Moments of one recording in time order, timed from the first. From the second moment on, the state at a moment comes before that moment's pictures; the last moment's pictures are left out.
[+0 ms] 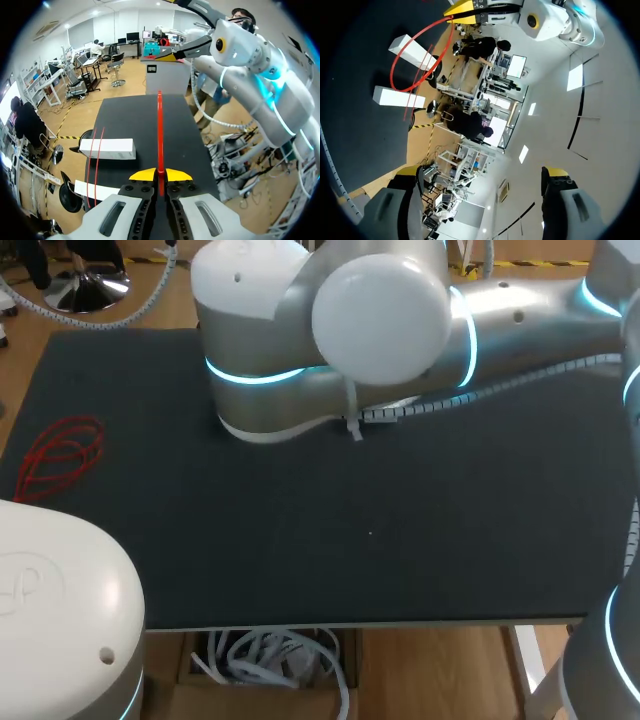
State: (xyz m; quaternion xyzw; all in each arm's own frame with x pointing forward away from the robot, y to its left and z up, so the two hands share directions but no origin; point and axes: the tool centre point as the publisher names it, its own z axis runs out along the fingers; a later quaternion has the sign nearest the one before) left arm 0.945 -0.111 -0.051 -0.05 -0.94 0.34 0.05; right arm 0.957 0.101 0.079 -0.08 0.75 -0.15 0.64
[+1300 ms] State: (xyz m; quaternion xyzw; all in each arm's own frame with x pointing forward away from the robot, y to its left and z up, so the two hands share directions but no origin) left arm 0.882 0.182 -0.321 0.42 -0.85 0.19 0.23; right arm 0.956 0.101 0.080 -0.08 0.75 -0.15 0.64
